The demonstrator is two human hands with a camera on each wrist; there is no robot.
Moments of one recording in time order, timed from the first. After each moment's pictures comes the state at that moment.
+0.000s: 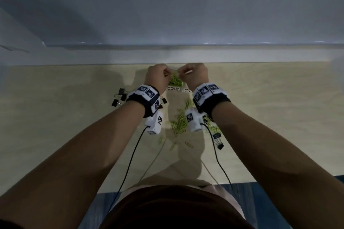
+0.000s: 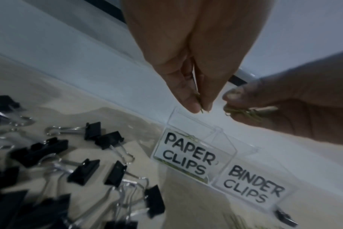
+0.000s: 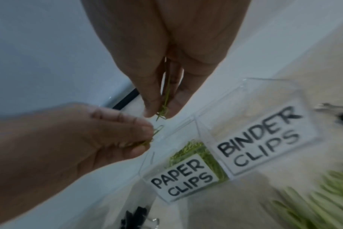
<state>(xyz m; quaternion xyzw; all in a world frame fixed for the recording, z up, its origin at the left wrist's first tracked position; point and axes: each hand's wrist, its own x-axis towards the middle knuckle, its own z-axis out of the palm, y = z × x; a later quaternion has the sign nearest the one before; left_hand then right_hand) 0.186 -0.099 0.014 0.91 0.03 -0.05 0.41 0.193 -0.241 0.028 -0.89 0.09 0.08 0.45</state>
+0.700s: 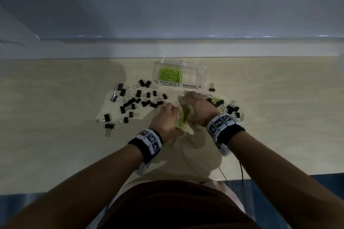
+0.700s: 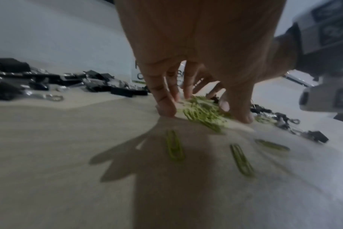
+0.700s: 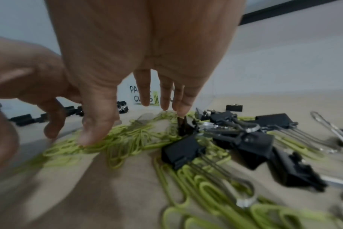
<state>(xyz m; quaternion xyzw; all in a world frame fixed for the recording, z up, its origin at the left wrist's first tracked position) 0.063 -0.116 -0.027 0.93 -0.13 -0.27 0.22 0.112 -0.285 -0.026 -0.92 -0.20 0.29 0.16</state>
